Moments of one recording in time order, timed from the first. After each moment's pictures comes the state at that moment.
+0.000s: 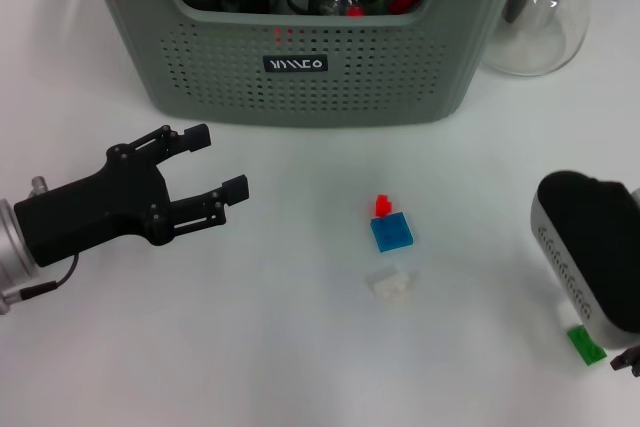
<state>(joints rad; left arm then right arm) -0.33 -2.16 0.43 0.60 1.99 1.71 -1.10 0.49 2.10 -1.74 -1.47 -2.81 -1.84 1.76</state>
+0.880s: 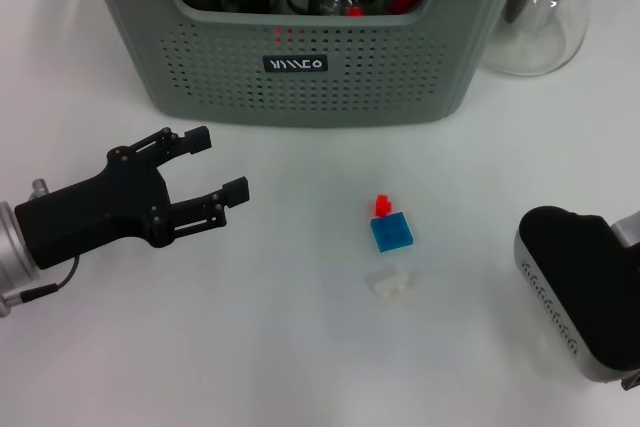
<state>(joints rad) -0.32 -2.17 0.42 0.59 1.99 1.70 -1.10 0.45 2.10 -1.83 -1.48 -2.81 -1.78 1.76</state>
